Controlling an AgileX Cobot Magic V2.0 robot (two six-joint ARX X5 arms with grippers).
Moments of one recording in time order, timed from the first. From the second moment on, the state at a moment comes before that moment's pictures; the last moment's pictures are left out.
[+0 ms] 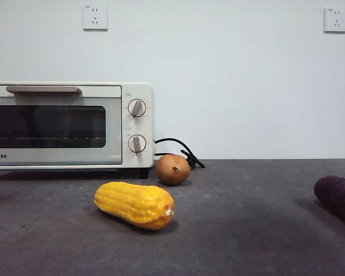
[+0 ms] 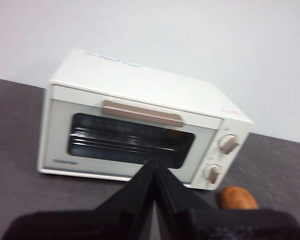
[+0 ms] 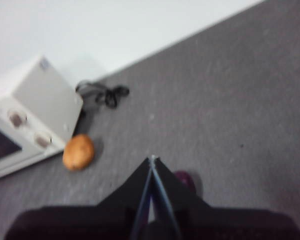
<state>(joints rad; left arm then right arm) 0.03 0.42 0.51 -0.17 0.13 -0.30 0.01 0.21 0.47 -0.52 -0.13 0.40</state>
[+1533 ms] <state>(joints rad) 0.11 1.63 1.44 -0.45 0.45 -0.37 0.01 0.95 0.99 -0.73 -0.60 0.14</state>
